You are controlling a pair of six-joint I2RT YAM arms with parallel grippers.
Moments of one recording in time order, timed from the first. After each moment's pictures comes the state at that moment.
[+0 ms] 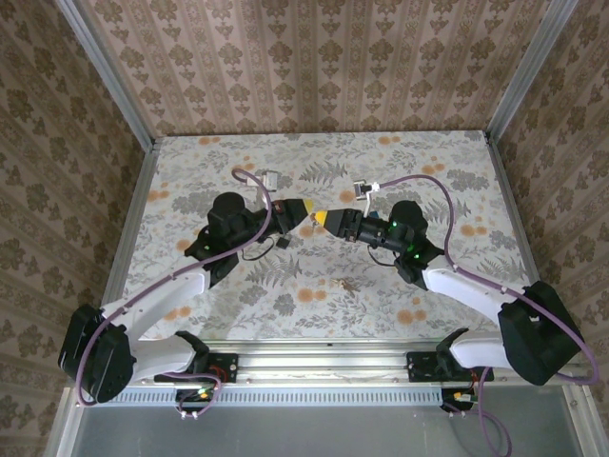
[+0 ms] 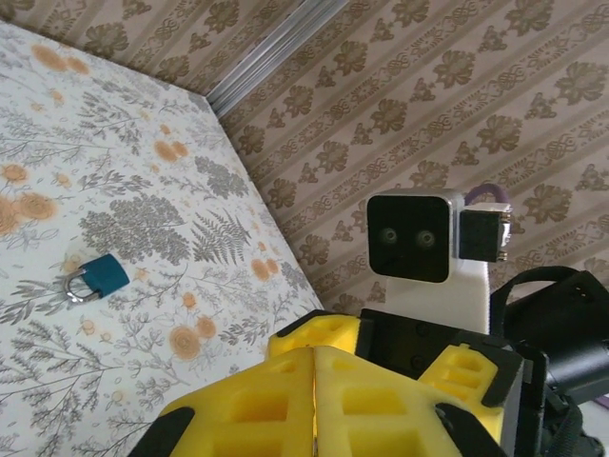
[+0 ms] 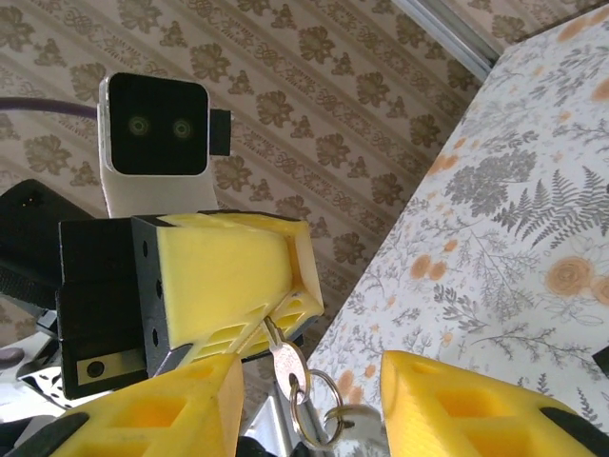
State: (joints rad) left arm -0.67 1.17 0.76 0.35 0.47 -0.86; right arm 0.54 1.29 0.64 0.67 -0.58 0.92
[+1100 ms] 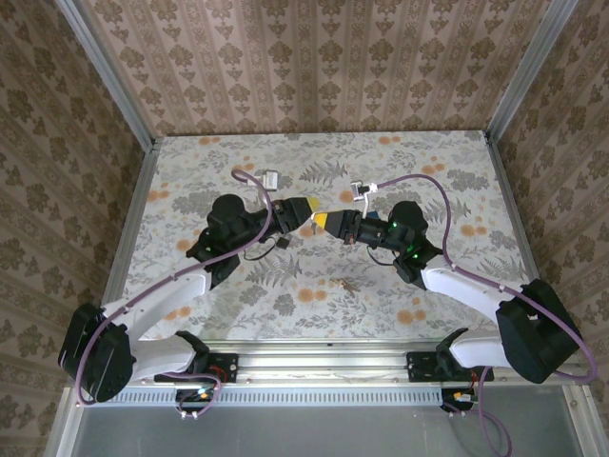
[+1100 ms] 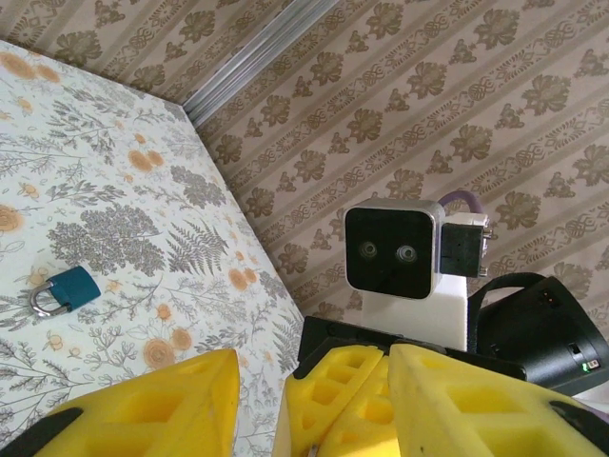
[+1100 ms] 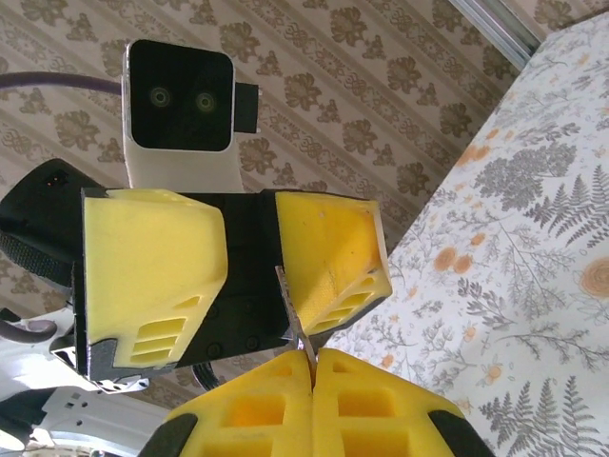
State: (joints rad) left arm -0.67 1.17 0.73 0.42 0.47 -0.89; right arm 0.54 1.30 0.64 0.70 -0.64 0.92
